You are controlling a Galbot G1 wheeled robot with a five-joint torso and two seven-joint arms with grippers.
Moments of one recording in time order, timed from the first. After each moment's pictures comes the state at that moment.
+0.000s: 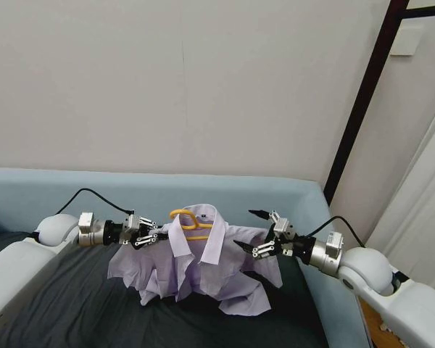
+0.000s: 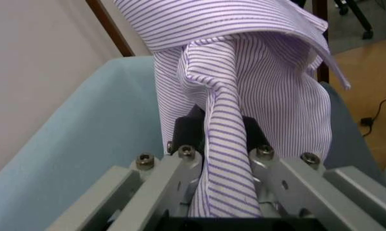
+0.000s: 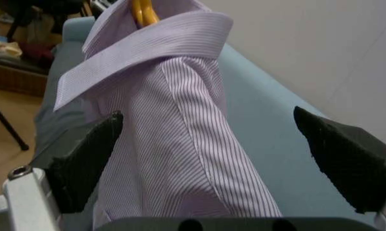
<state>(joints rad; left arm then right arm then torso) 0.40 -0.65 0.12 -1.30 -0.69 -0.36 1.22 -0.64 0.67 -0.08 1.77 0.63 0.02 -0.62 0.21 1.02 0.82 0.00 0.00</state>
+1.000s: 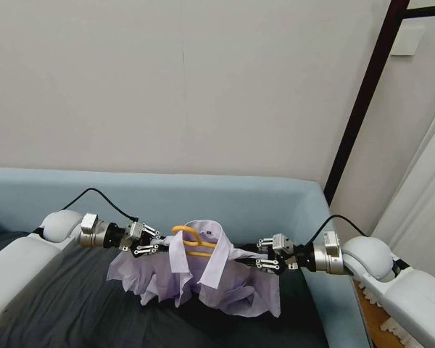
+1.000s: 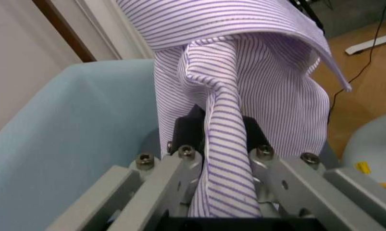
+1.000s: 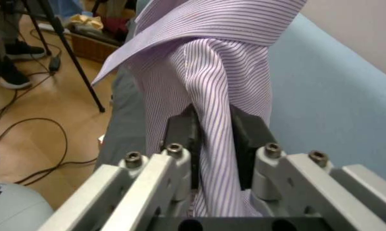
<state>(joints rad) 0.37 -0.67 0.15 -1.30 -0.68 -0.35 1.33 -0.60 0.70 -0.08 1.73 0.58 -0.06 -0.92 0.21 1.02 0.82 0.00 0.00</state>
